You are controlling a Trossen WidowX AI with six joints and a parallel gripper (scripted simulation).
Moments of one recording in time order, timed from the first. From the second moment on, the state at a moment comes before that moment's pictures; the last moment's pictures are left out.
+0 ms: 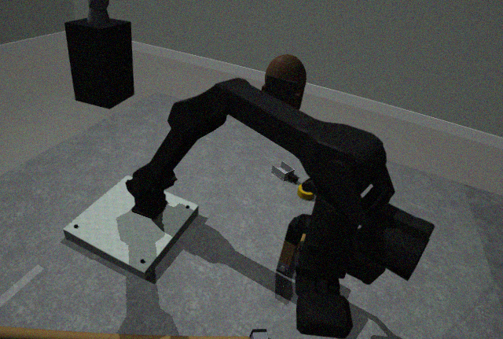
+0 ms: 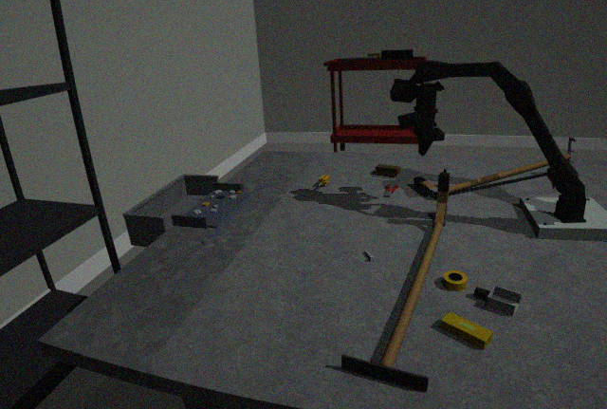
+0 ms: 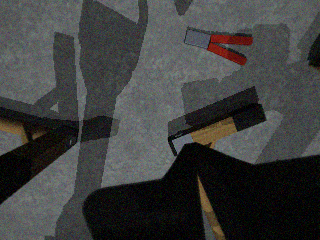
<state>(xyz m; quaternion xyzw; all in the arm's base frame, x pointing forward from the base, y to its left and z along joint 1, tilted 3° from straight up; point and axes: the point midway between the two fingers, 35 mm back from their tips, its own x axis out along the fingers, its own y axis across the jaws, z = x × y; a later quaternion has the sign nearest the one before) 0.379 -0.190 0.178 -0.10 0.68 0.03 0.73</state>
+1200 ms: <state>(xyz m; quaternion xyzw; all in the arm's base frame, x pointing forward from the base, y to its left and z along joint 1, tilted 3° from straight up) 0.419 -0.012 0.175 -0.24 0.65 0.20 0.69</state>
